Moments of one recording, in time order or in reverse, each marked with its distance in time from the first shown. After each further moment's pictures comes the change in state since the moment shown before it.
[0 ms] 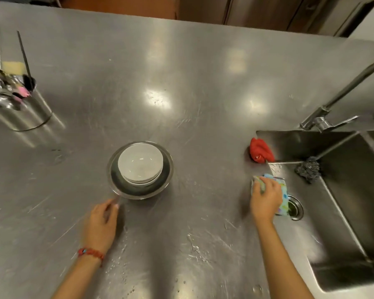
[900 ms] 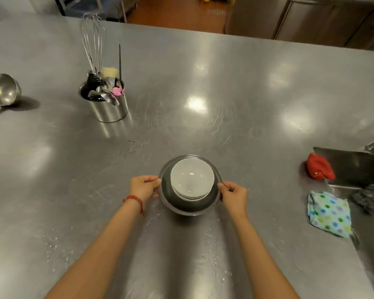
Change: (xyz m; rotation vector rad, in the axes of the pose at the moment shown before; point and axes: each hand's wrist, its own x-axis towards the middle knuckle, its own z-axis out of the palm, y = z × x) left_hand 0.054 0.009 -0.075 -0.626 -0.156 -0.463; right_hand -0.136 -0.139 0.087 0.435 -0.681 0.097
